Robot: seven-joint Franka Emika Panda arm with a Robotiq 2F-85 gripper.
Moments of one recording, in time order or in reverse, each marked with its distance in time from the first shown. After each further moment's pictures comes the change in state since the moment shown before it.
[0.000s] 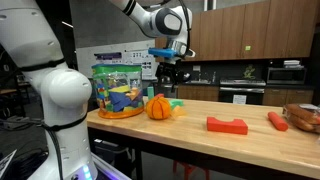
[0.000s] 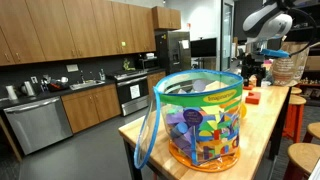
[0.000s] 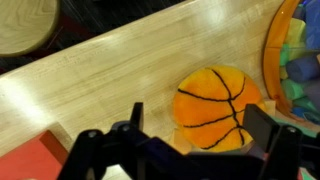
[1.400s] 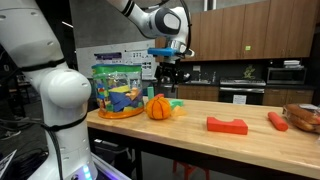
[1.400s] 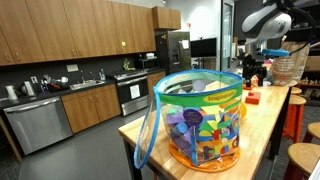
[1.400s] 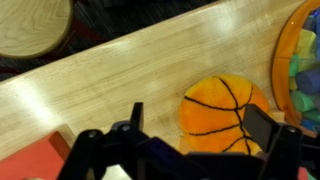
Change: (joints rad) arm -0.018 -0.001 0.032 0.001 -0.052 -0.024 0.000
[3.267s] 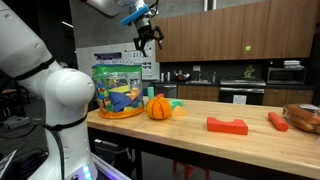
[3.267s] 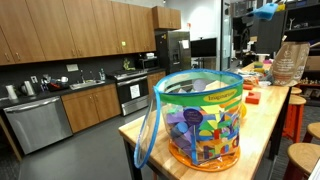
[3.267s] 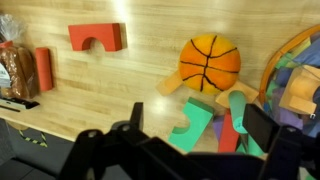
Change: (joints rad) arm 0.125 -0.283 0.338 0.113 -0.293 -0.096 0.036
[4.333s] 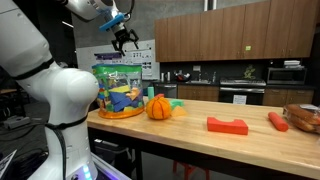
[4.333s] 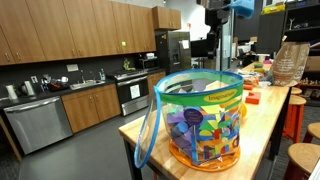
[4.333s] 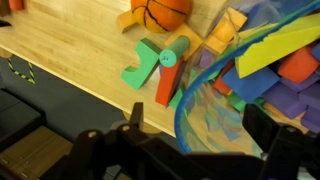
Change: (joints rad) arm 0.186 0.038 0.207 0.045 0.040 0.071 0.157
